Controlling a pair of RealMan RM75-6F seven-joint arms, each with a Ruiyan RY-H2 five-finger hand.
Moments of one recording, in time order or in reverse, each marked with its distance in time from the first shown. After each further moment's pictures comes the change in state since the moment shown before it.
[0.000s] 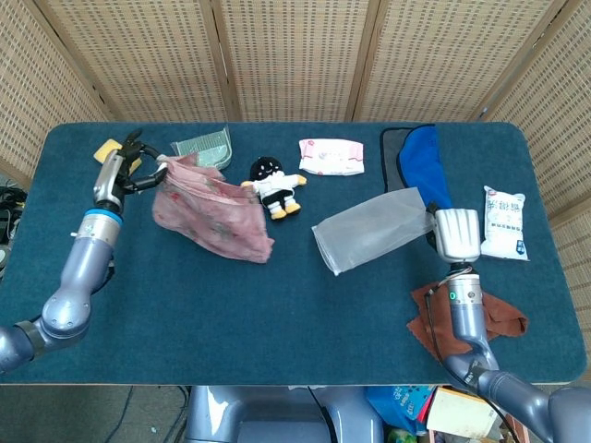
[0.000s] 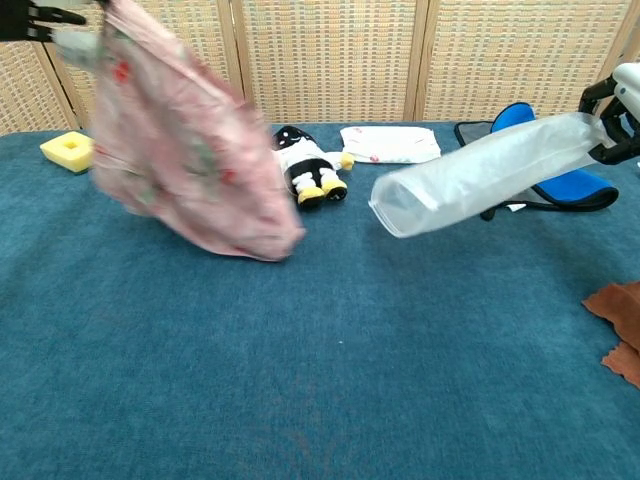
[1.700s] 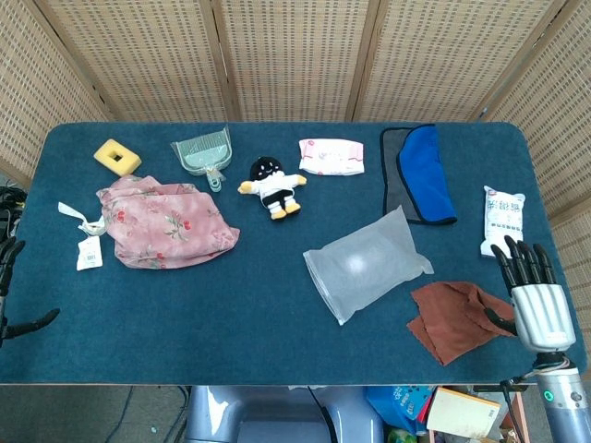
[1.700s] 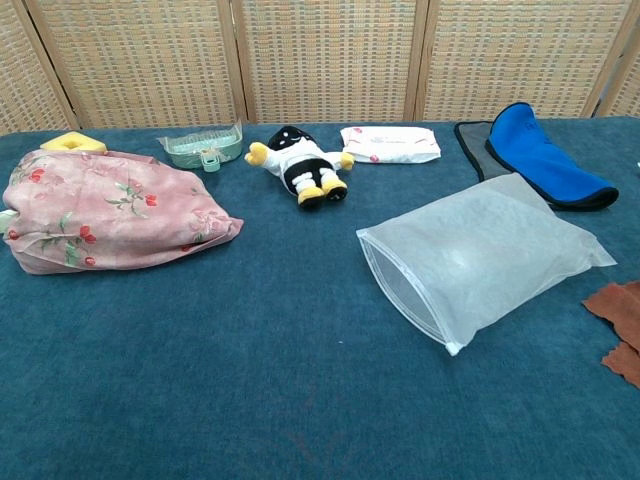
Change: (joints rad) left arm 0.649 0.139 0.606 0.010 1.137 0.672 -0.007; right arm -0.400 0.509 -0.254 -0.590 -0.276 0.307 0.093
